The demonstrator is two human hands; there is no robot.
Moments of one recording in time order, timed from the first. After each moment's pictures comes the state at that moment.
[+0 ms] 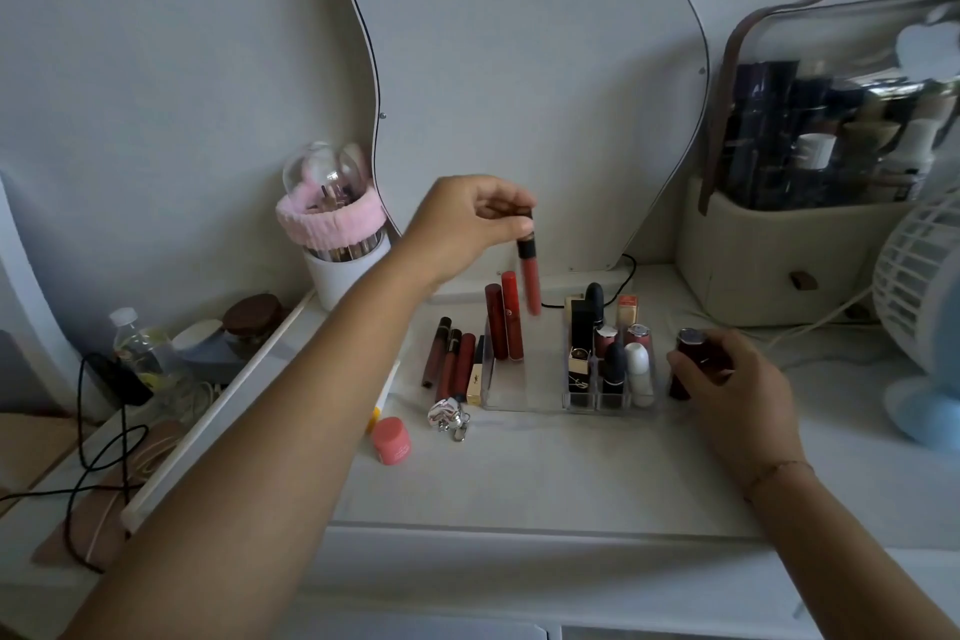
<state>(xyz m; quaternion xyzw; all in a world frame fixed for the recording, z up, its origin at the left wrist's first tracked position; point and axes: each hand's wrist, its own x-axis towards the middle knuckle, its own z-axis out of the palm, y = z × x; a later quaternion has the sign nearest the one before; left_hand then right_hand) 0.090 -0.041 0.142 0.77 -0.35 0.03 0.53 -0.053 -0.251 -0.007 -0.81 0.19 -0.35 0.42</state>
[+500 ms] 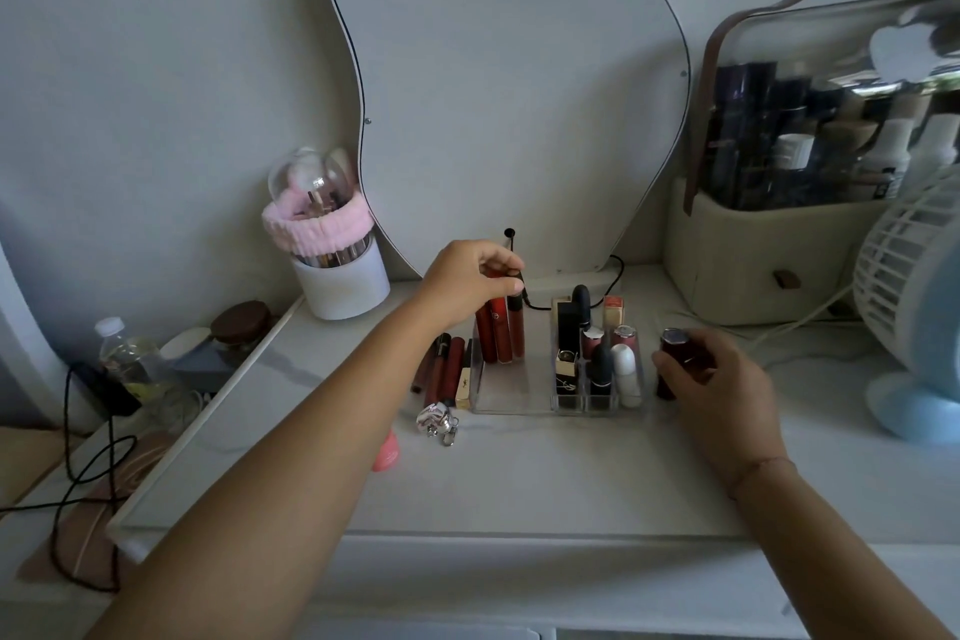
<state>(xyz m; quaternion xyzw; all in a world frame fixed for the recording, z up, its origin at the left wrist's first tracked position) 0.118 -0.054 0.083 0.84 -0.32 0.02 0.43 -0.049 -0.253 -0.009 -0.81 0.19 -0.35 0.43</state>
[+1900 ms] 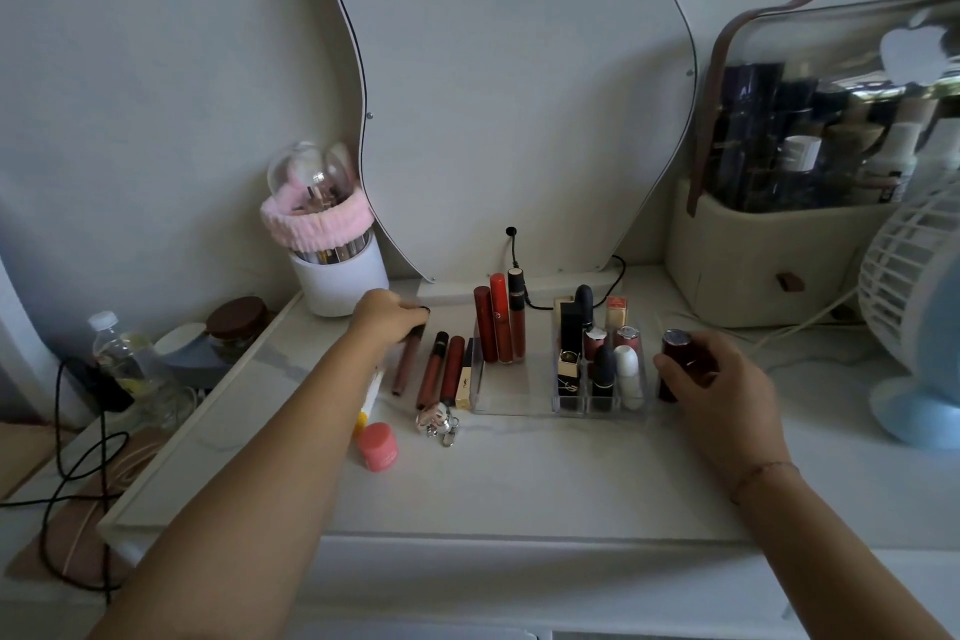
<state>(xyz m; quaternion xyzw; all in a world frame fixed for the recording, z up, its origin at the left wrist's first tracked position) 0.180 0.017 0.022 0.90 -0.04 0.01 0.42 -0.050 -0.252 -0.008 -0.82 0.20 -0.35 0.40</state>
